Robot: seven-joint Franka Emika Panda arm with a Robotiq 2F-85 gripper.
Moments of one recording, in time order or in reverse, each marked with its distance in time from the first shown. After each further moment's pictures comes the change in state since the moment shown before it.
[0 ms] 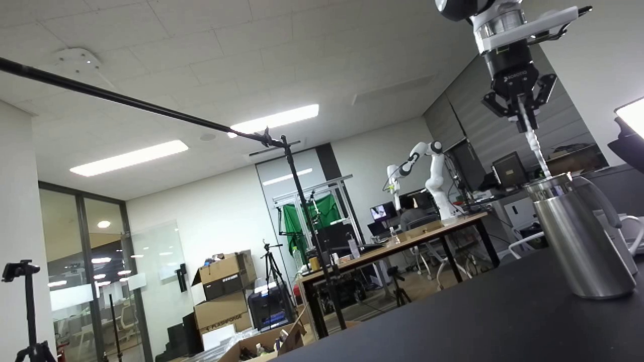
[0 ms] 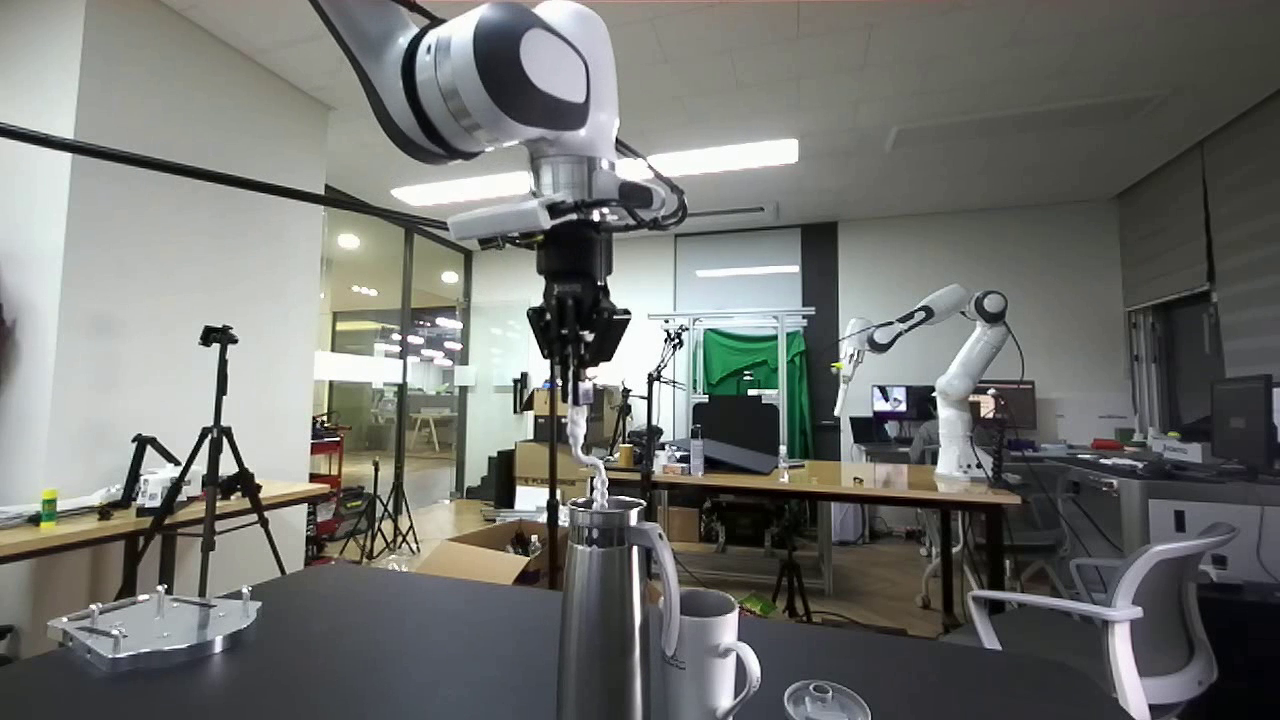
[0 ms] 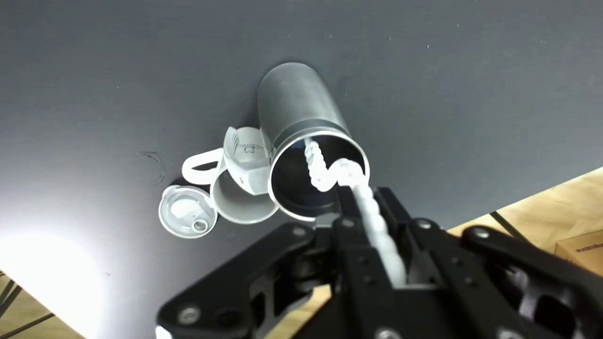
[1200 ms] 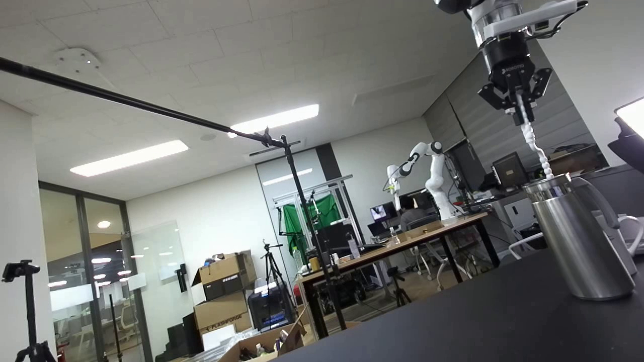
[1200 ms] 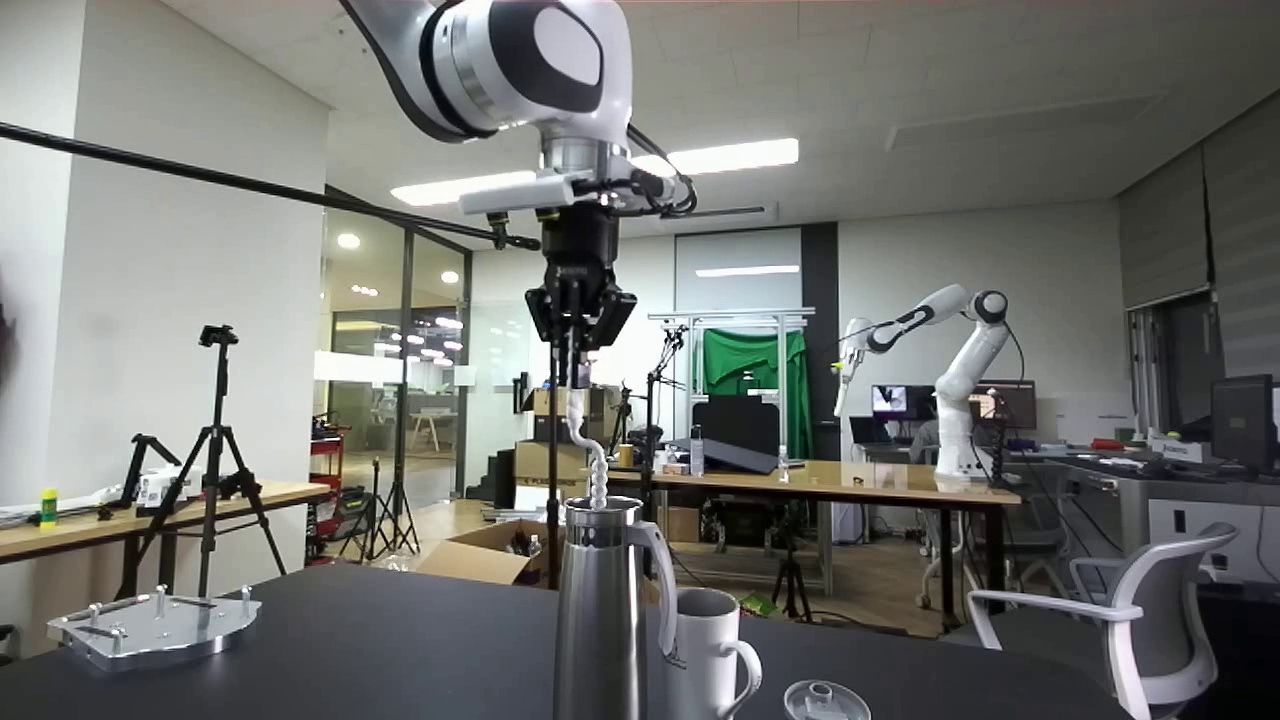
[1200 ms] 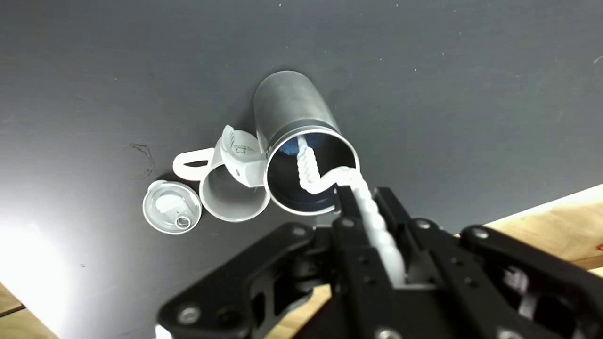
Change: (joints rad) arm -0.009 0.001 -0.007 0.066 0.030 -0.113 -0.122
